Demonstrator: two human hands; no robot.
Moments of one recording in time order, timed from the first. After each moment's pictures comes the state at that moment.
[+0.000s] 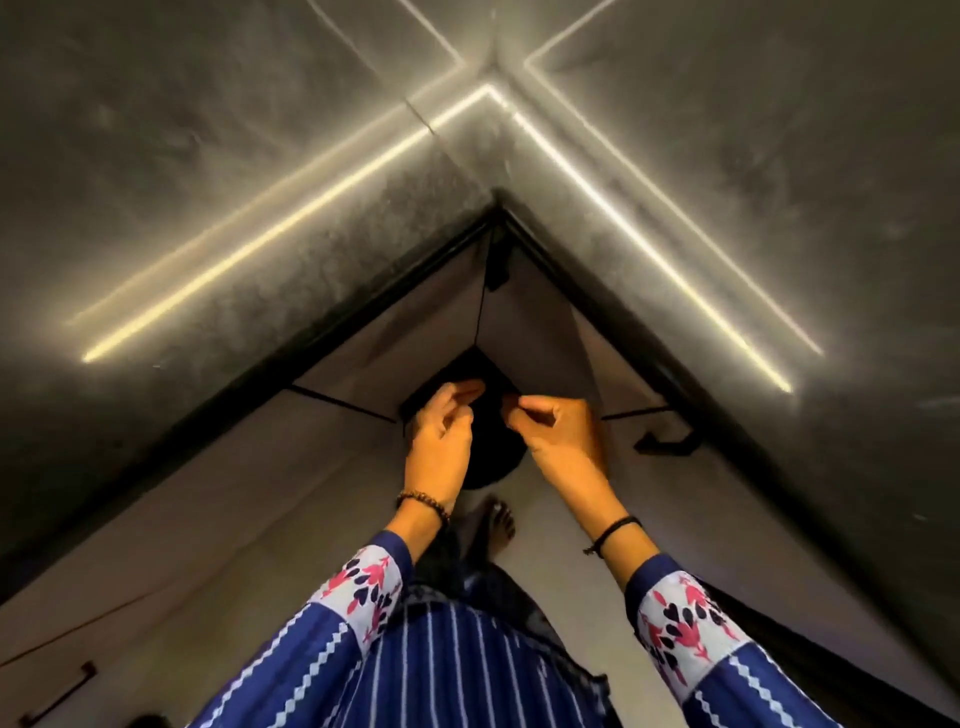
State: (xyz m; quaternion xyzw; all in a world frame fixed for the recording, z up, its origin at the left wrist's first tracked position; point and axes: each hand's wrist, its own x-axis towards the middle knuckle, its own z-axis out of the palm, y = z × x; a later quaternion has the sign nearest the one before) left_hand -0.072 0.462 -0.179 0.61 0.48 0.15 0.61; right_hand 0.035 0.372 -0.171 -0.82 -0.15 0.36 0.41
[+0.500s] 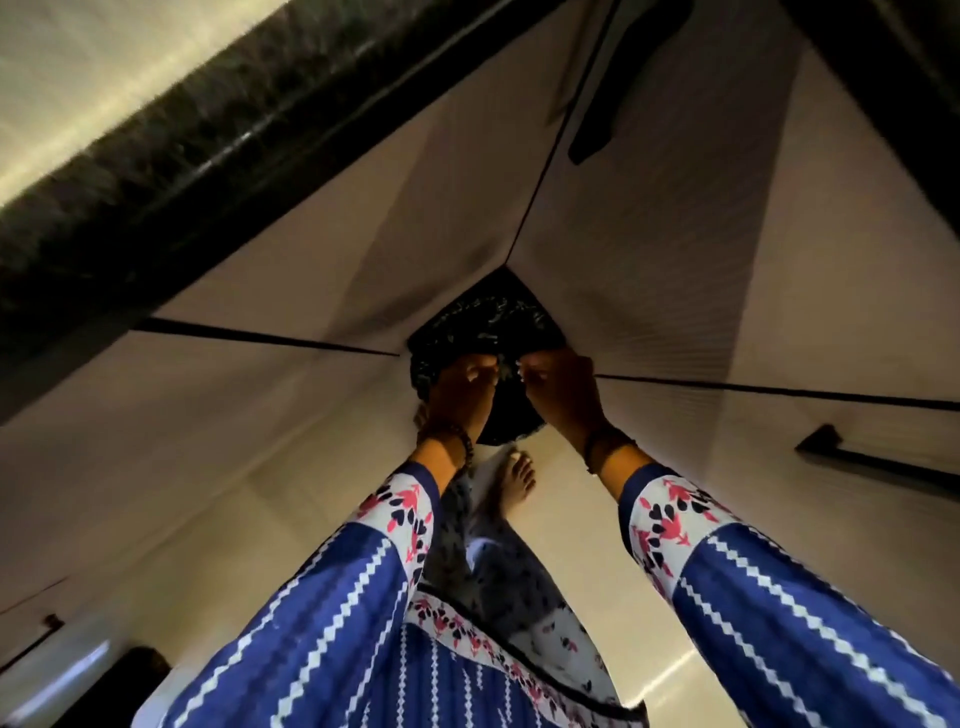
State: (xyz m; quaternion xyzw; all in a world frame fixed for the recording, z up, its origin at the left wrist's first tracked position) left_hand -0.070 0.489 -0.366 0.56 0.55 -0.06 0.61; right_hand 0.032 0.416 -0.363 -0.87 -0.29 0.34 0.22
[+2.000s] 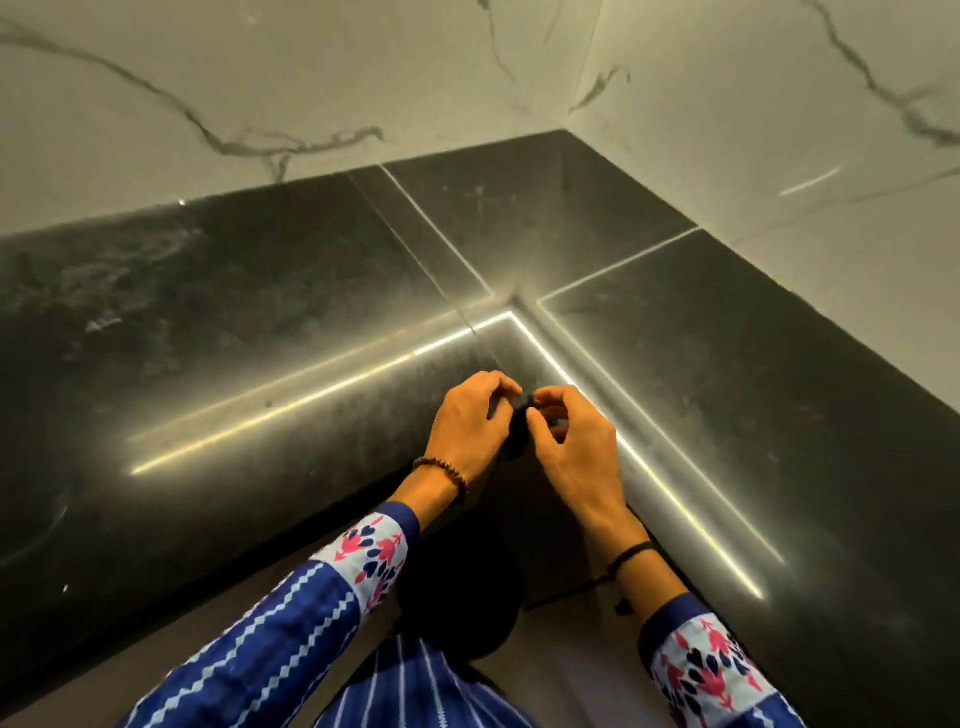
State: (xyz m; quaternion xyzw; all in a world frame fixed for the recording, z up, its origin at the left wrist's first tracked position) left_hand -0.028 0.567 -0.013 0.81 0.31 0.29 0.40; right_hand 0.064 0.457 0.002 -0.81 -0.39 0.09 0.43
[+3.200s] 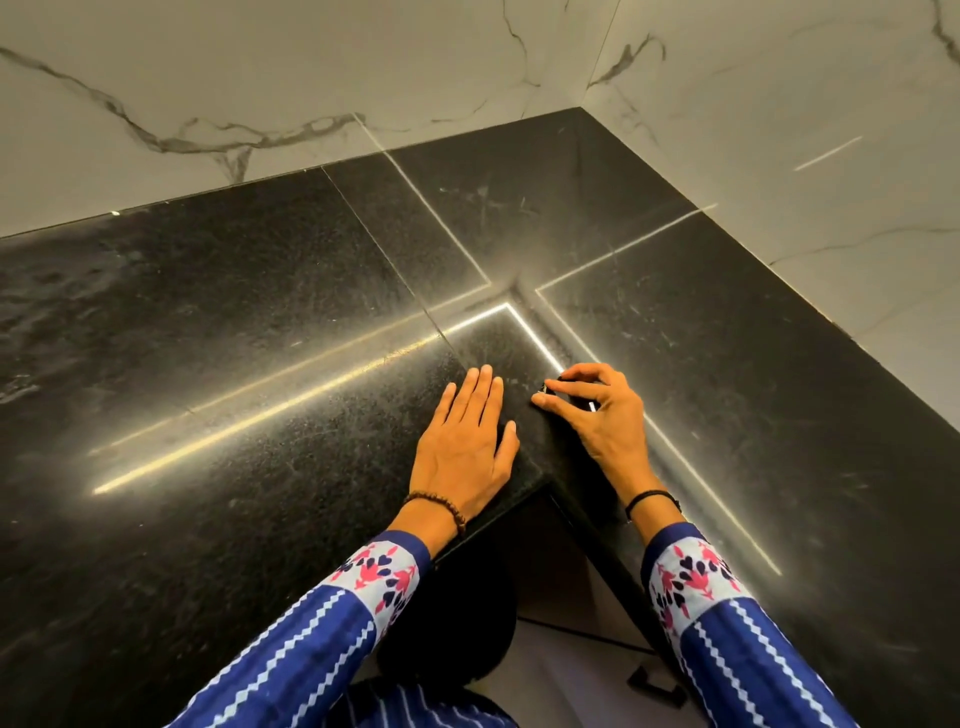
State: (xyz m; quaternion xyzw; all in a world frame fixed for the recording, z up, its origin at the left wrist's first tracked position) left_hand 0.015 0.644 -0.049 0.93 0.33 0.14 0.11; right_hand 0.187 0.560 -0.026 -0.81 -0.39 0.13 0.42
